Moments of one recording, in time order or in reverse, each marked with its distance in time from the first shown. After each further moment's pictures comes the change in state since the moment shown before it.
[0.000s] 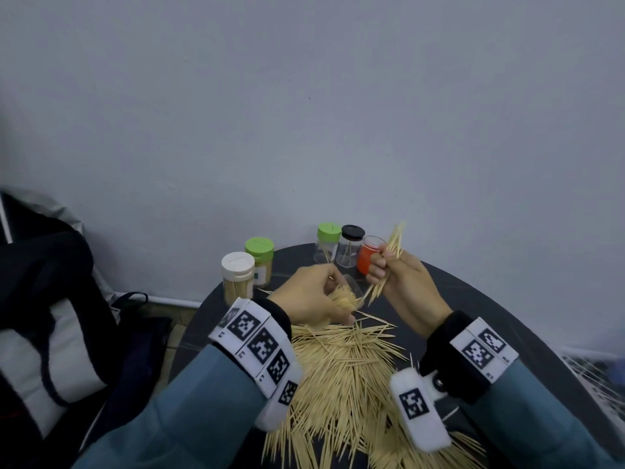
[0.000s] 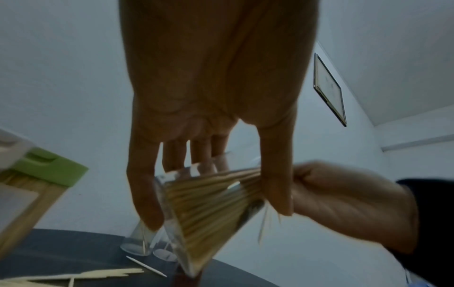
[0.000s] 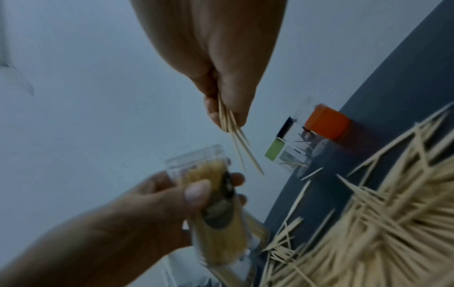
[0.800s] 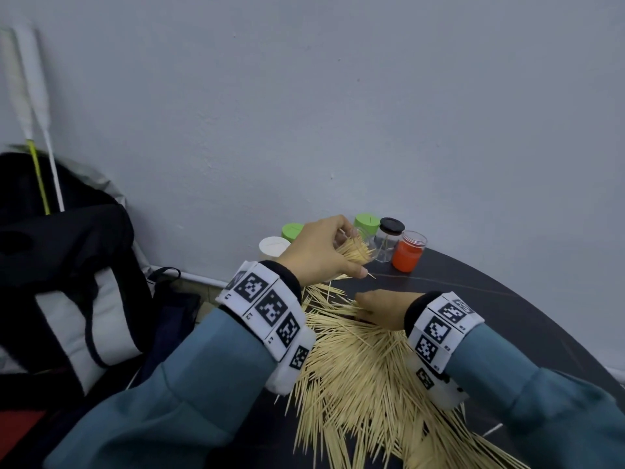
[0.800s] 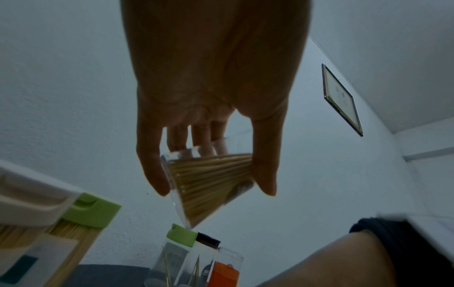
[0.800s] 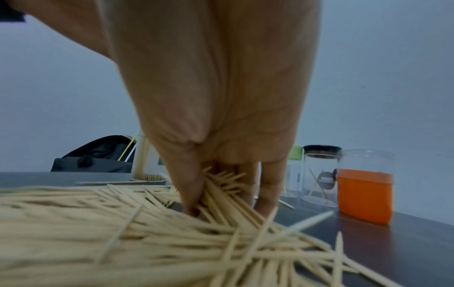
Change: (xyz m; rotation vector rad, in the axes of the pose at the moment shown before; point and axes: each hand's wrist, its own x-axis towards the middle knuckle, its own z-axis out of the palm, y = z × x) left_hand -0.004 -0.011 -0.041 -0.099 0.244 0.031; right_hand 0.032 0.052 0.024 -2.048 -0.769 0.427
